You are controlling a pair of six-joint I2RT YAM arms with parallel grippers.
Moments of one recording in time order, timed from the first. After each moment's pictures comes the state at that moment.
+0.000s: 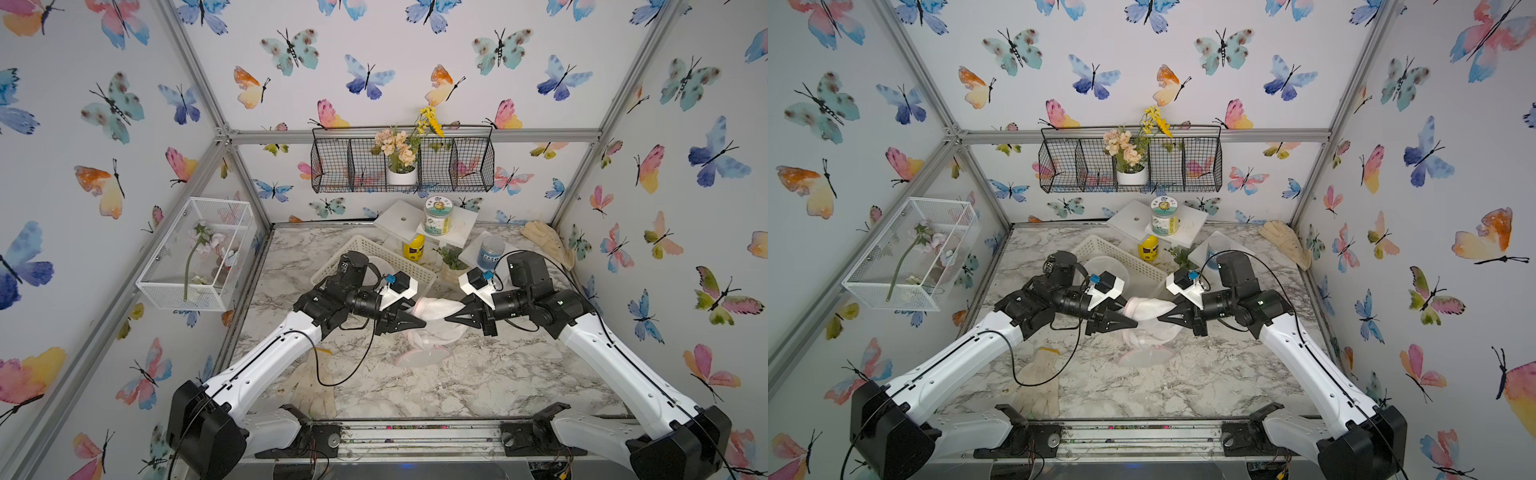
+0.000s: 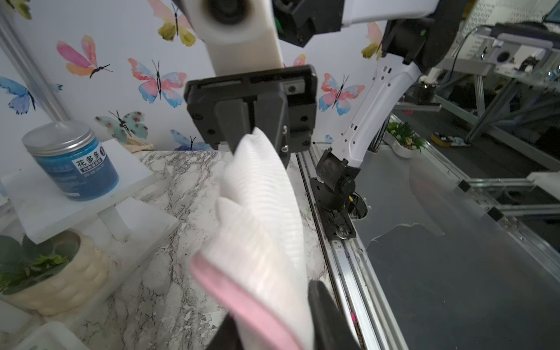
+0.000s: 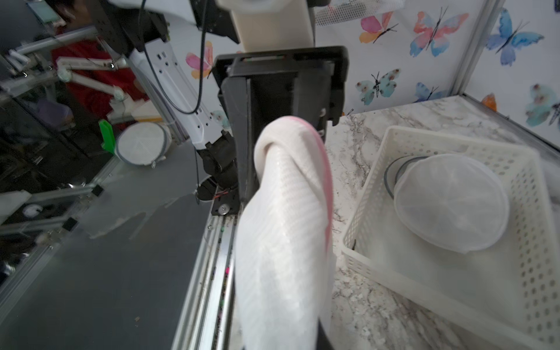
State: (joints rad) left arm -0.61 1.24 1.06 -0.32 1.05 0.37; right arm 0.47 1.15 1.06 -0.62 -1.10 -0.47
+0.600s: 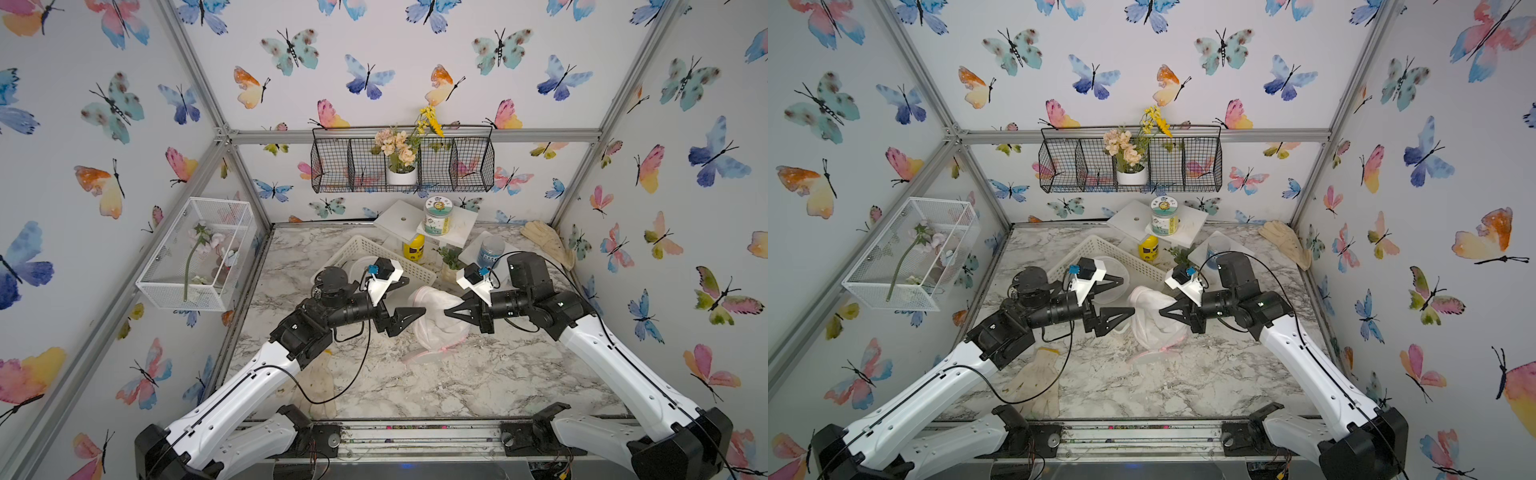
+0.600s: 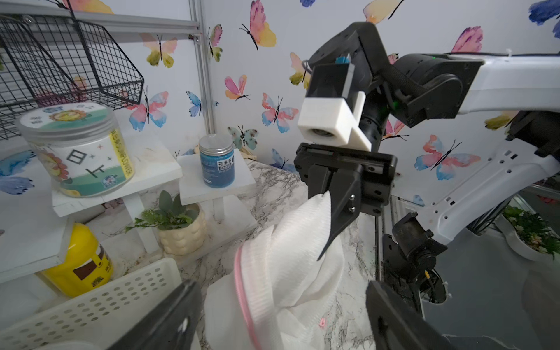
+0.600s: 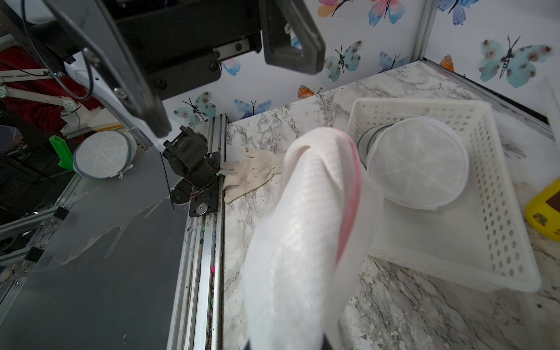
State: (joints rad) left arm -0.73 1.03 0.94 -0.10 0.54 -0.05; right arm 0.47 1.14 1.05 -0.60 -0.93 -0.37
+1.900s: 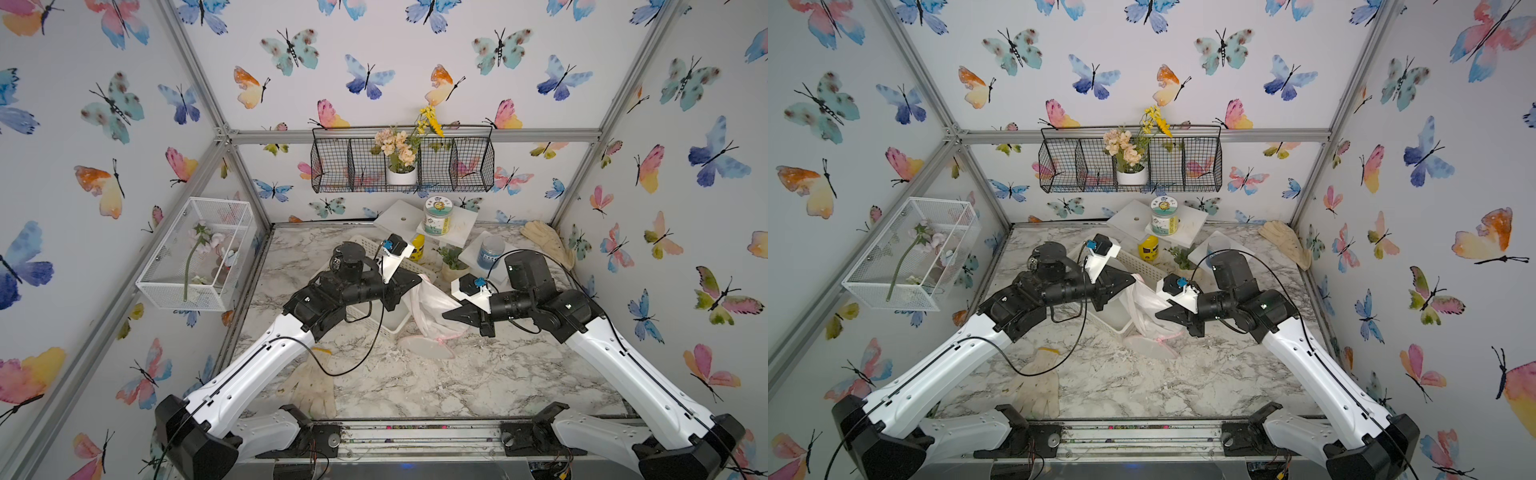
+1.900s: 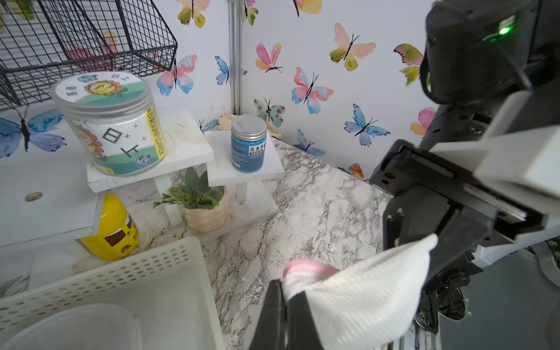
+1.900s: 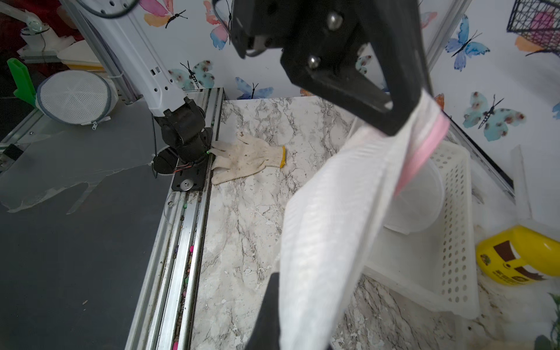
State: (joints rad) left arm -0.64 1.24 1.20 -0.31 0.51 -0.04; right arm 0.58 1.12 1.17 -0.74 -0.81 -0.60
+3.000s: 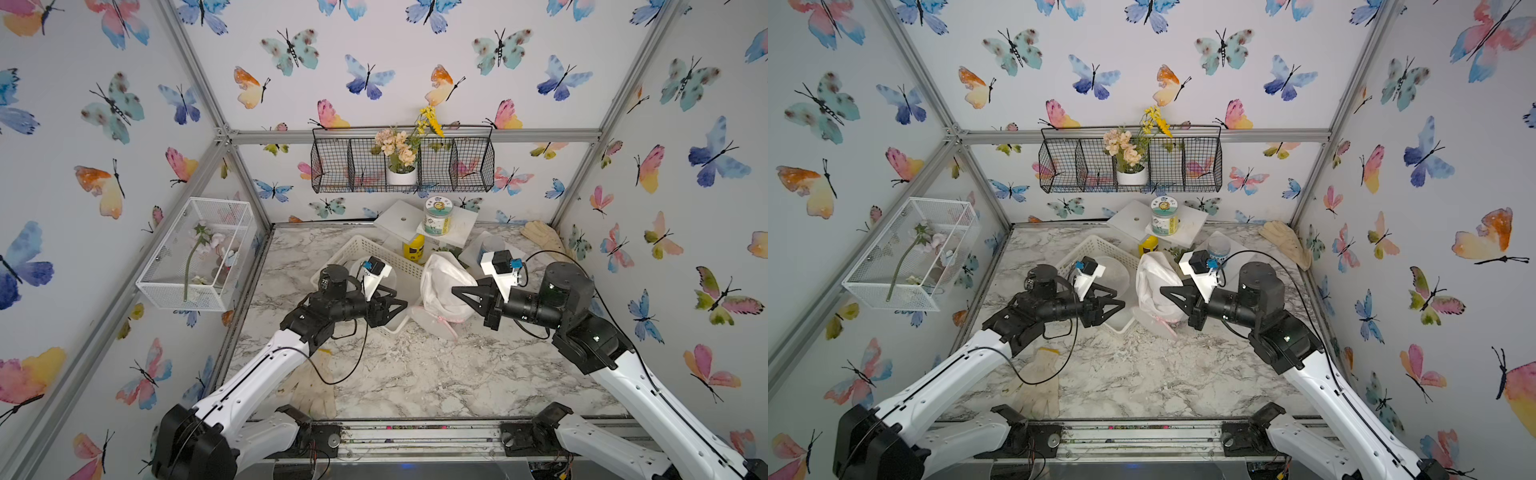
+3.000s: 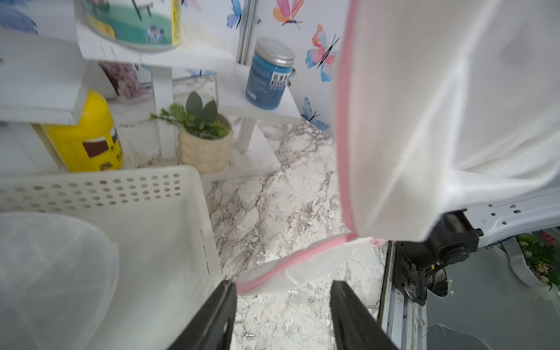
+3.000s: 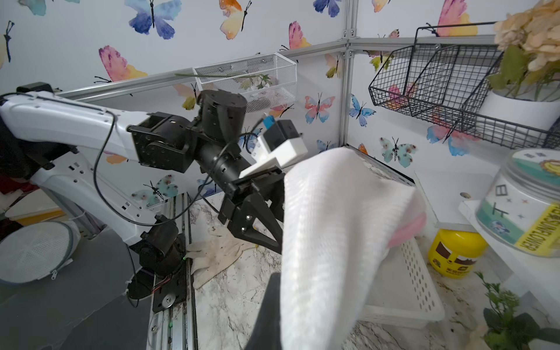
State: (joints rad) left arm -0.52 1.05 0.84 -0.12 0.64 -0.09; right arm 0.60 0.91 1.04 -0.30 -0.61 0.01
